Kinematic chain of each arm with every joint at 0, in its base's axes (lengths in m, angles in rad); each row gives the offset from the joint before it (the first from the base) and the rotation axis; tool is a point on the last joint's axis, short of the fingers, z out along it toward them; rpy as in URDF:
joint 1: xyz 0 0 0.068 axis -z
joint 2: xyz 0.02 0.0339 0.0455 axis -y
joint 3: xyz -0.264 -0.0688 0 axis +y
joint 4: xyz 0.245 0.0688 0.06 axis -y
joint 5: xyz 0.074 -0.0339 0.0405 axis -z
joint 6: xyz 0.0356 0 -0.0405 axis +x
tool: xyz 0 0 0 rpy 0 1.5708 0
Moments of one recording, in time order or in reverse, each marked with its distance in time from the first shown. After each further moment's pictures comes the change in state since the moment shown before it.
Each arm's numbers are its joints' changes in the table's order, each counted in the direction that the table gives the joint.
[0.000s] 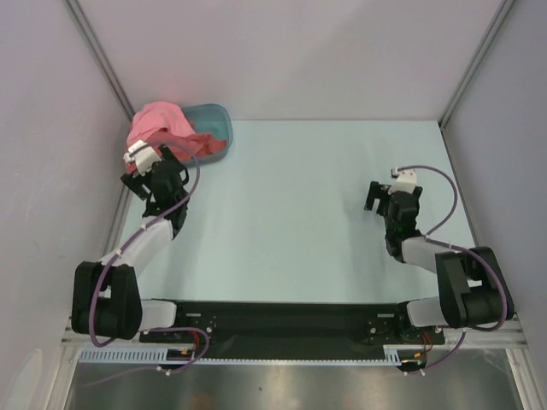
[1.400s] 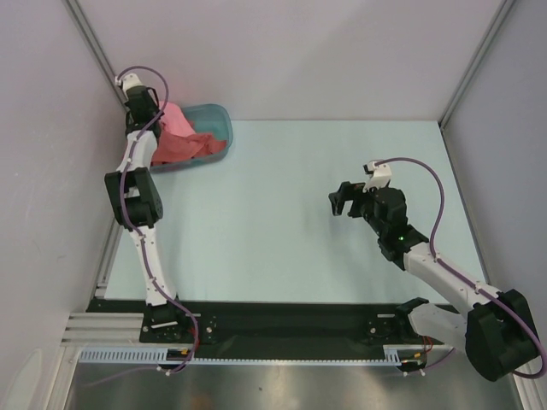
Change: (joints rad) left arm -0.298 -1.115 -1.421 -0.452 0.627 0.025; right arm -0.300 0.310 -0.187 -0.470 -0.188 0.179
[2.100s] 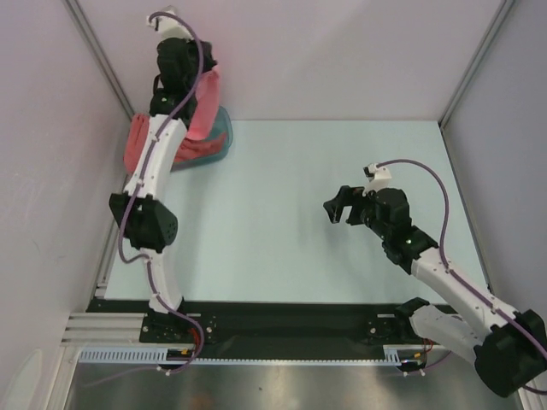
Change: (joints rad) left arm 0.290 0.320 -0.114 -0.098 0.114 -0.170; right arm -0.046 0.075 -0.058 -0.214 -0.077 0.113
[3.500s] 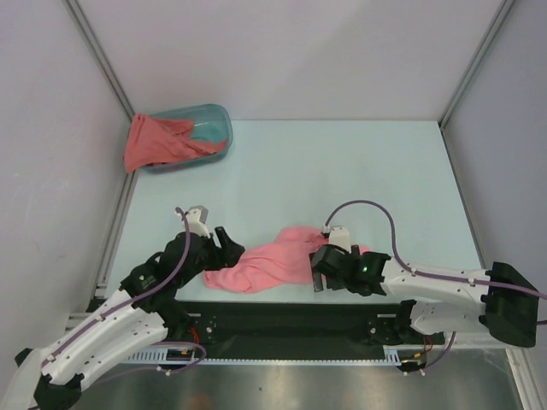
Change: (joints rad) left arm 0.666 1.537 1.700 -0.455 -0.126 -0.323; right arm -0.669 -0.138 -0.019 -0.655 0.403 0.460
